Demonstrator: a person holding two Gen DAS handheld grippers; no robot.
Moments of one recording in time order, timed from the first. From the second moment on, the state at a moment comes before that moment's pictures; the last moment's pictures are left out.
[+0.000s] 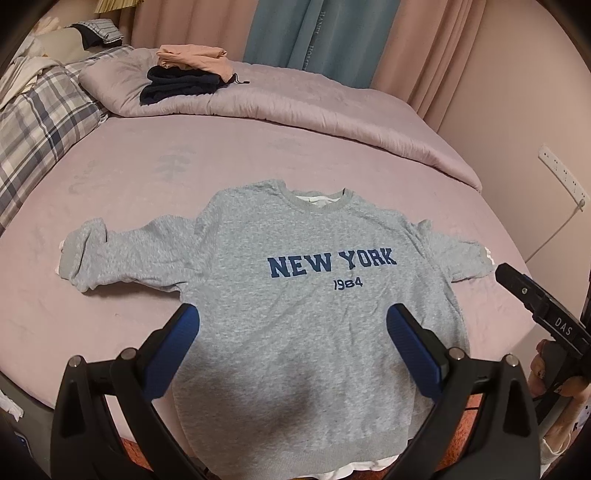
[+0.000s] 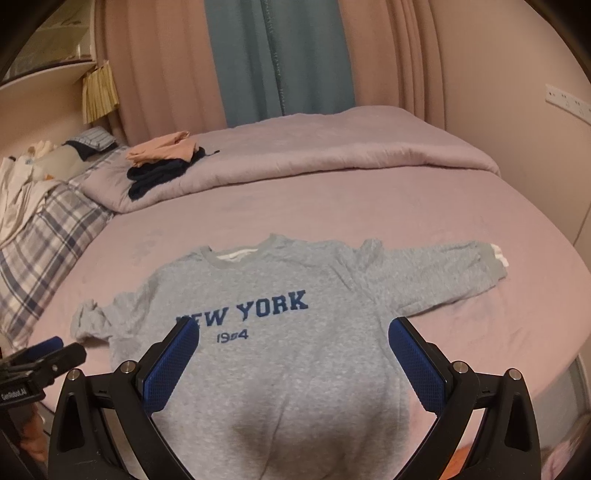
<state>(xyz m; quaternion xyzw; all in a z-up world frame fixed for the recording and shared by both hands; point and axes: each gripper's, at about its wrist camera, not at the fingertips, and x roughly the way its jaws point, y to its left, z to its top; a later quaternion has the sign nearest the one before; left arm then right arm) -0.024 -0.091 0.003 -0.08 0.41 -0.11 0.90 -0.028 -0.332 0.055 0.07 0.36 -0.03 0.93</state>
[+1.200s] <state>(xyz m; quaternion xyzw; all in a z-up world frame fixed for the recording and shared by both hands) 0.014 -0.119 -0.040 -0.07 0.48 -0.09 0.87 0.029 -0.568 -0.038 0.34 0.42 -0.21 0.82</state>
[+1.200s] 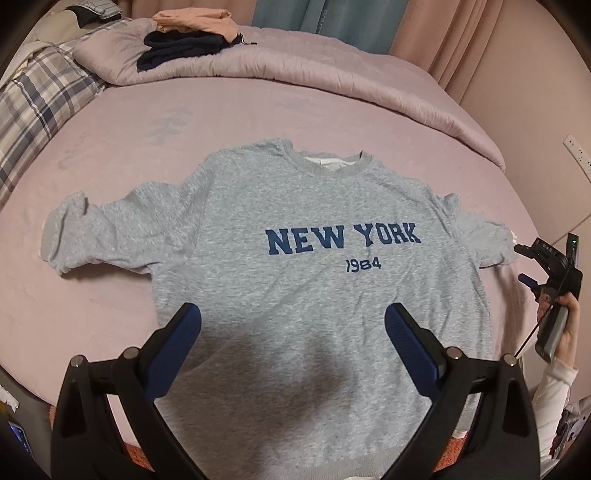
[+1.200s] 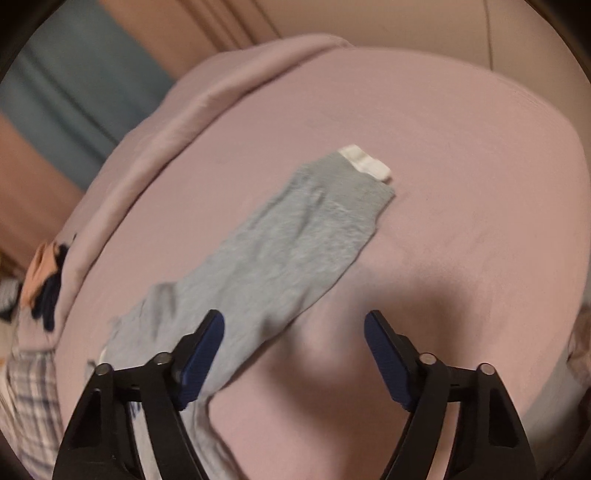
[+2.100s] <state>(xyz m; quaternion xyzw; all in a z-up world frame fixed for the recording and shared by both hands) 0.037 -0.127 -0.079 -0.10 0.53 -0.09 0.83 0.025 -0.639 -0.073 0.45 0.34 -0.27 0.78</state>
